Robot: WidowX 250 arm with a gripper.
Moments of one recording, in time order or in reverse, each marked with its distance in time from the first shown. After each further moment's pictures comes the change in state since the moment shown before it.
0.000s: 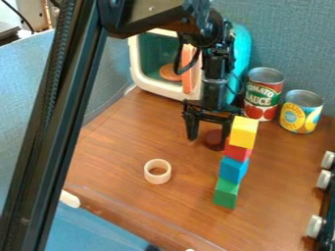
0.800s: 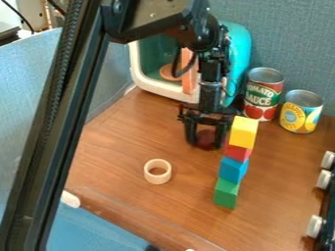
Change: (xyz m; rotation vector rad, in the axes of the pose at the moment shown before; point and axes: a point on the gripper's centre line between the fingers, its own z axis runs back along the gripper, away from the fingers) arm -0.006 0.012 -0.003 -0.002 0.055 0.069
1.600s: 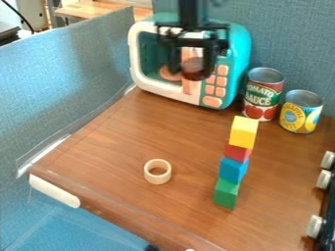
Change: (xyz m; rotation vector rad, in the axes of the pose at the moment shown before) arm -0.060 -0.007 0.142 0.003 -0.152 -0.067
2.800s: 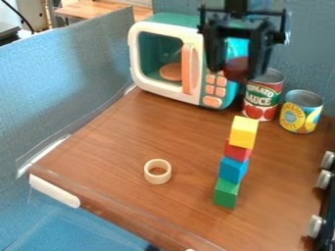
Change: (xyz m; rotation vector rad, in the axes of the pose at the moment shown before) arm -0.050 -0.053 0.024 -0.065 0.088 -0.289
